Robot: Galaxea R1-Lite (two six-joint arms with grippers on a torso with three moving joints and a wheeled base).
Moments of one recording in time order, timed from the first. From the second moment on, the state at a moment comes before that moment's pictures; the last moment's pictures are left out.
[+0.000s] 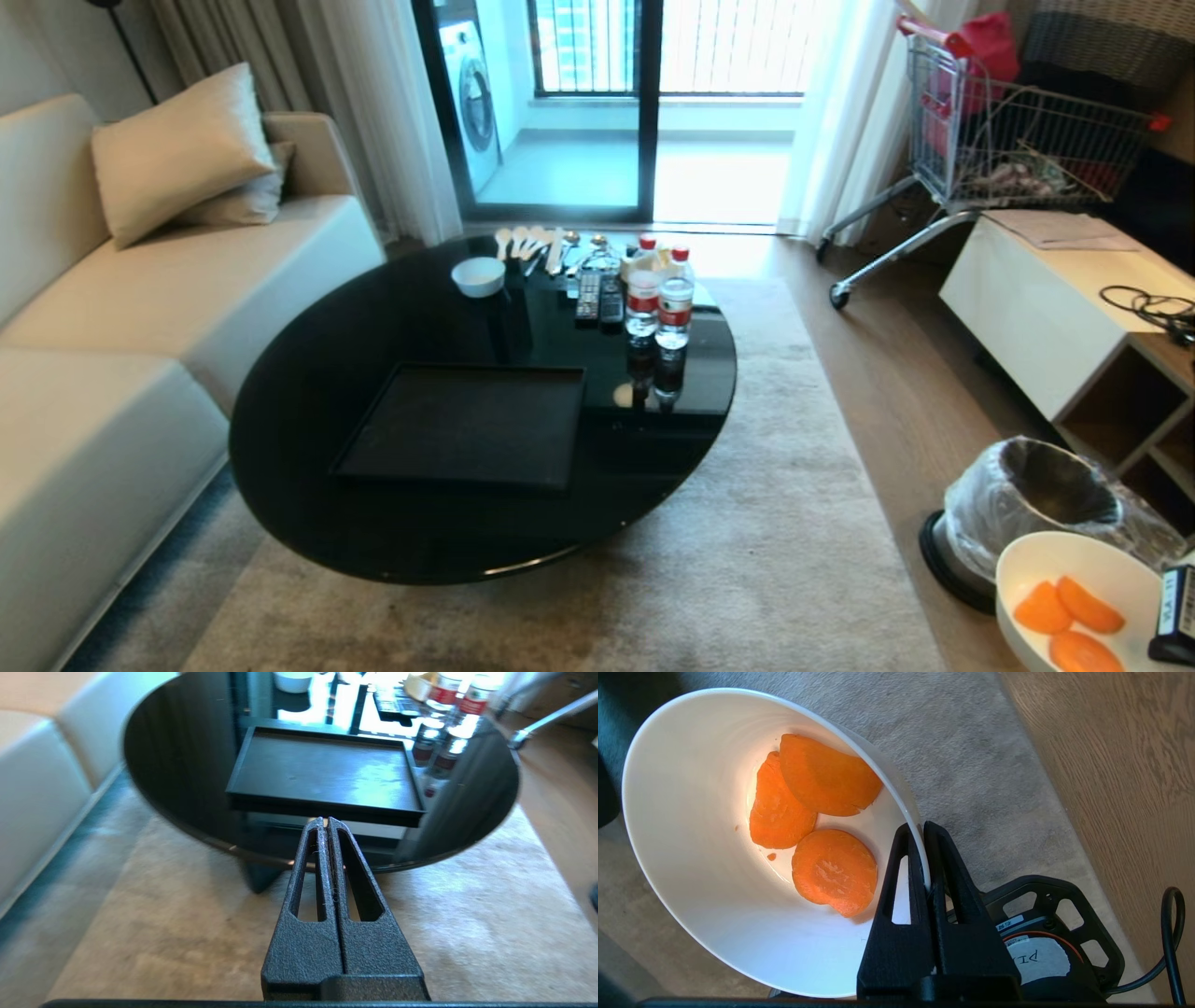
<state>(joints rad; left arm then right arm) 0.00 0.00 0.00 -0.01 0.01 -0.09 0.05 1.18 -0.66 0.57 -0.15 0.65</state>
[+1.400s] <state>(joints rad) 0.00 0.00 0.00 -0.01 0.01 -0.09 0.04 1.17 -0.65 0.57 -0.15 0.70</state>
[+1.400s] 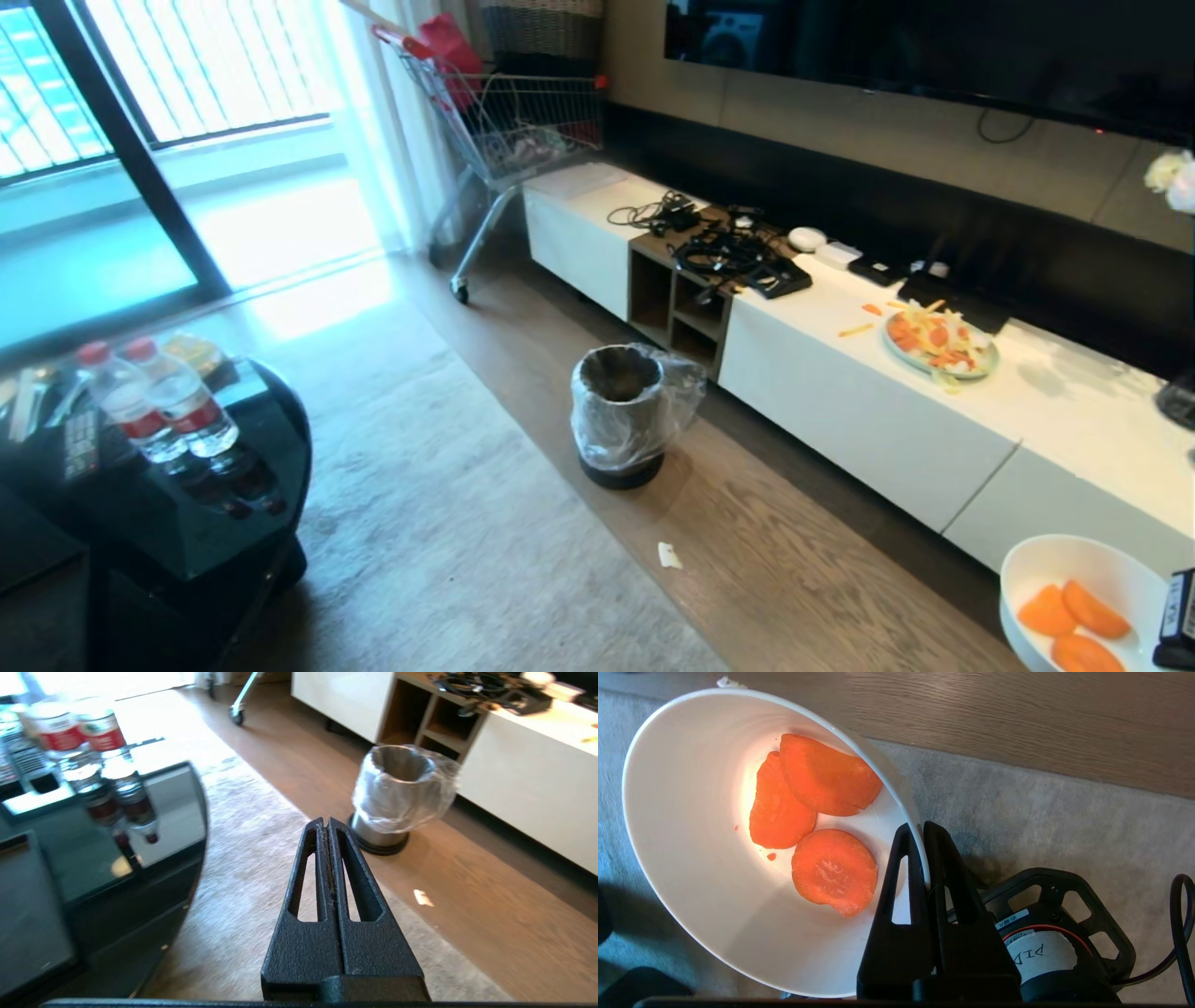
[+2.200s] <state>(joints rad) 0.00 0.00 0.00 -0.01 0.01 -0.09 0.04 1.16 -0.66 0.57 -0.16 0.69</state>
